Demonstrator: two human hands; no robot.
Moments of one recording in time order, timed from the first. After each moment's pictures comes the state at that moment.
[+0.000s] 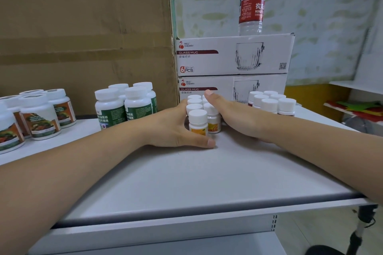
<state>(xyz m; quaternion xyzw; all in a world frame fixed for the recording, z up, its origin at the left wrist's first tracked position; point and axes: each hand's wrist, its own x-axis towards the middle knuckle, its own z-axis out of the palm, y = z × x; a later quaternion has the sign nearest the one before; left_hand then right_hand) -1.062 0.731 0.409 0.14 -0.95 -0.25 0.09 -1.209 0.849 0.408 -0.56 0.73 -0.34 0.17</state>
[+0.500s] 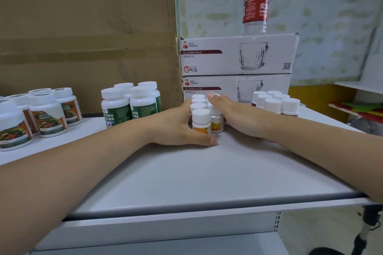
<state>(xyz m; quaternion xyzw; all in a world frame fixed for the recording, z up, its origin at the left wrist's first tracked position) -1.063 0.731 0.407 0.16 -0.96 -0.23 0.09 -1.217 0.834 0.403 -0.53 0.77 -0.32 0.14</state>
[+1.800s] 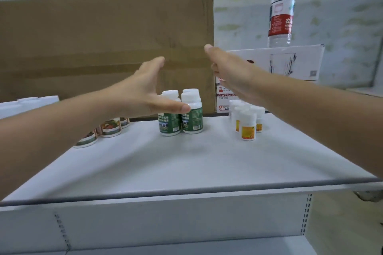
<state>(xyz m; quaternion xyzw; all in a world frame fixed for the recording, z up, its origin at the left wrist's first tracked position) -0.921 0.705 0.479 0.25 -0.93 -0.13 0.23 -1.103 0.803 0.487 -0.53 0.67 -0.50 0.12</state>
